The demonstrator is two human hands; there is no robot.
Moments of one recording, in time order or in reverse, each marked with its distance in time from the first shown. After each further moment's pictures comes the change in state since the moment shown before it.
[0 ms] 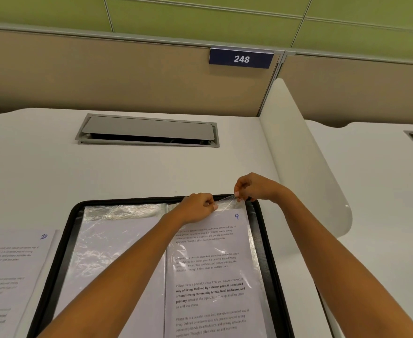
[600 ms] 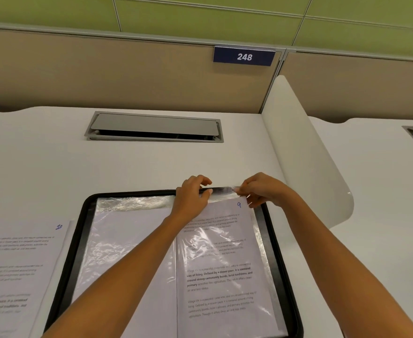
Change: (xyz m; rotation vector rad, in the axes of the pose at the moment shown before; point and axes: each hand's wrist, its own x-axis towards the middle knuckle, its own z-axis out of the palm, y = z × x) left_hand -0.028 -0.016 0.006 -0.119 0.511 0.092; right_hand -0.039 -0.023 0.027 0.289 0.083 0.175
